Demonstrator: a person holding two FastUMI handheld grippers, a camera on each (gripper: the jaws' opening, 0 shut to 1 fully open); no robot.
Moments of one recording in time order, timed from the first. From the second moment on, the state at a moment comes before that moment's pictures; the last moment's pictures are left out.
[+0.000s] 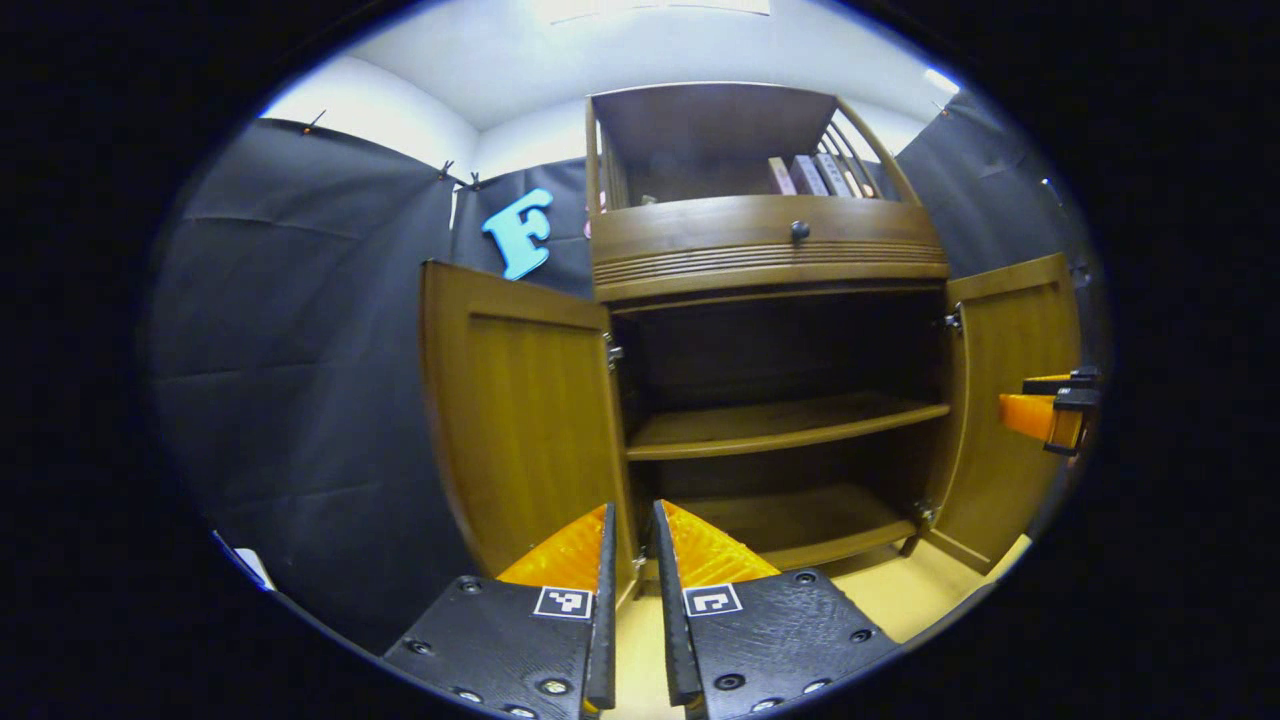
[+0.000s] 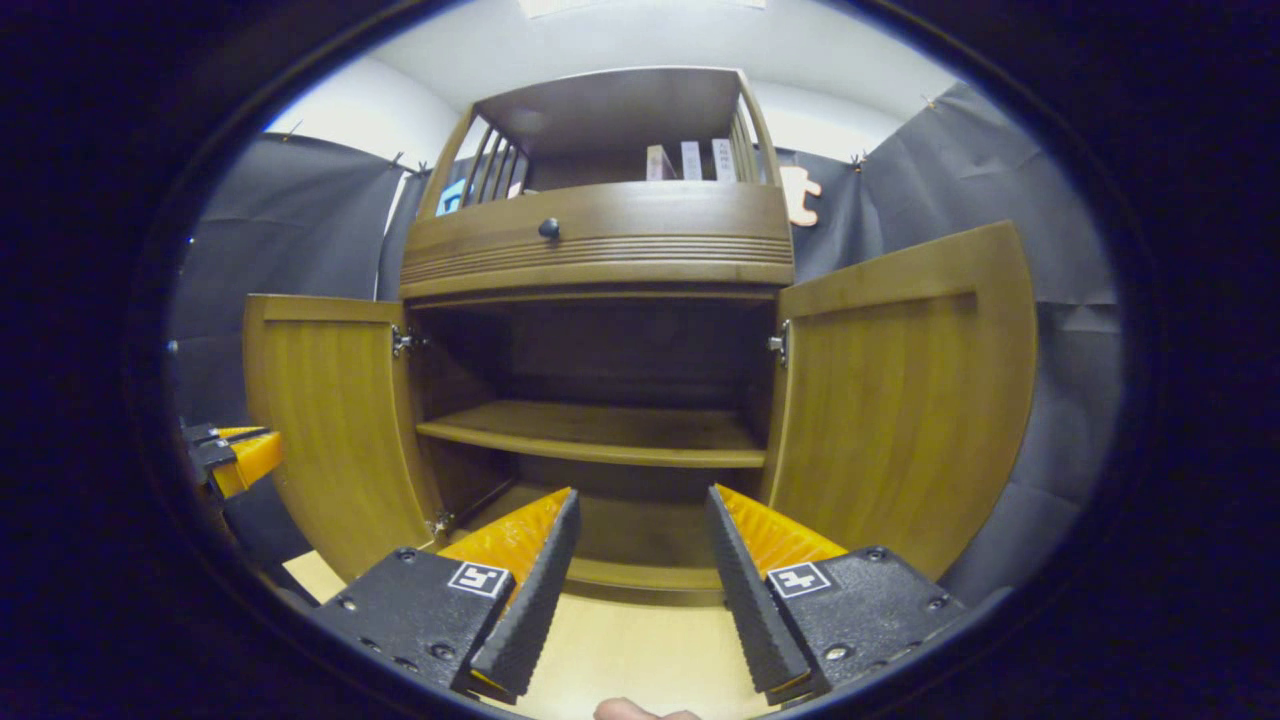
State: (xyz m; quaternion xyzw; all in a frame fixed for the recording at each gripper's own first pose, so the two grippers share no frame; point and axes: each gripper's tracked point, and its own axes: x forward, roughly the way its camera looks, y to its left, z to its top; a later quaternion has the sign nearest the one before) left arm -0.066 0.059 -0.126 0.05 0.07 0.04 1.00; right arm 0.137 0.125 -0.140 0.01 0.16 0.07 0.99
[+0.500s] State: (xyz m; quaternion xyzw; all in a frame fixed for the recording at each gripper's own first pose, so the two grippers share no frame) left arm -0.035 -0.006 -0.089 0.02 0.05 -0.03 1.00; right arm 0.132 0.101 -0.103 0.01 0.12 0.03 0.99
